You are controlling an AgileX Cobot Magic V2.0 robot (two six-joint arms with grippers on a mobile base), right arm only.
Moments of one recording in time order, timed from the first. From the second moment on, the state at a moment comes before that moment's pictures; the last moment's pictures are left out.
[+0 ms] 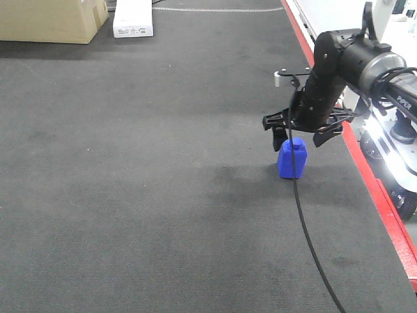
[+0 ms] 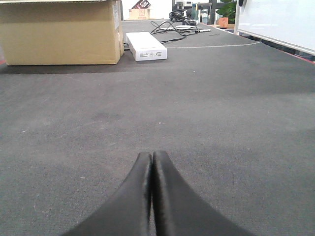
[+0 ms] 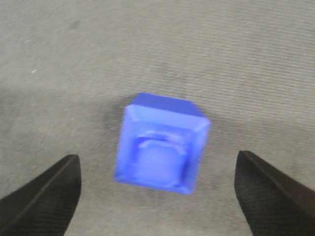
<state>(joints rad) 0.18 2.18 -1.97 -0.03 1.24 0.09</state>
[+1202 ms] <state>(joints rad) 0.17 2.32 -2.04 0.00 1.22 0.13</state>
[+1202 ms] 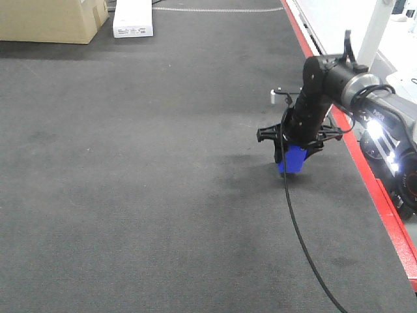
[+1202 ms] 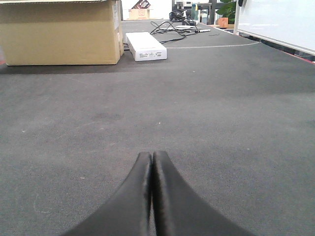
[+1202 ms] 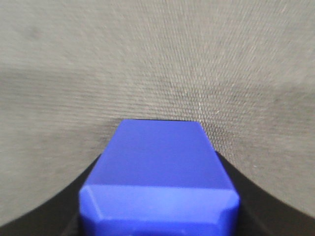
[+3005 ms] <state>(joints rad) 0.17 0.23 -0.35 -0.09 0.40 0.04</state>
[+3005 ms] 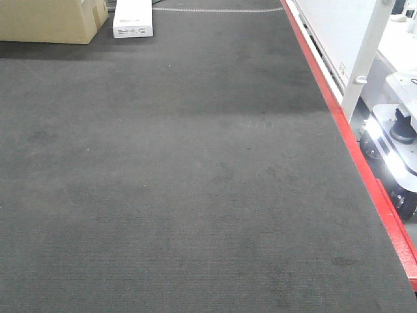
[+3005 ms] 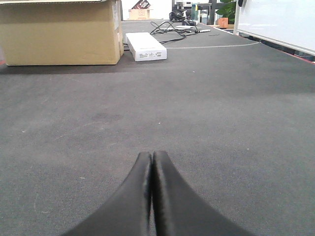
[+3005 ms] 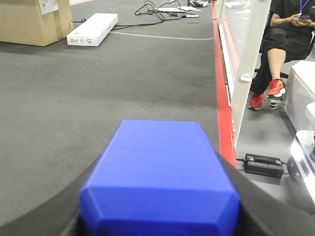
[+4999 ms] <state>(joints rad) 0.17 0.23 -0.35 -0.09 0.41 0.04</state>
